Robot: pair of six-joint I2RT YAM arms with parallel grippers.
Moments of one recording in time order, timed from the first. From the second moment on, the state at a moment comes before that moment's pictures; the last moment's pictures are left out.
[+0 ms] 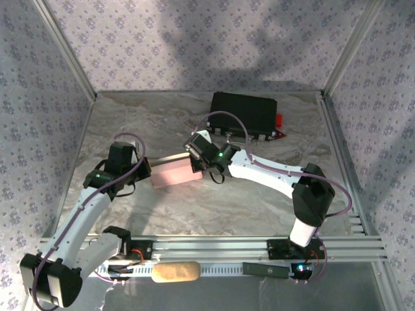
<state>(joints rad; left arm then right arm) -0.31 0.92 0.76 -0.71 0.05 -0.57 0.98 1.72 1.38 -0.61 0.32 0.56</state>
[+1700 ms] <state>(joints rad) -0.32 0.91 0.74 -0.68 0.04 -0.57 0.83 1.74 1.51 -0.74 0.06 0.10</state>
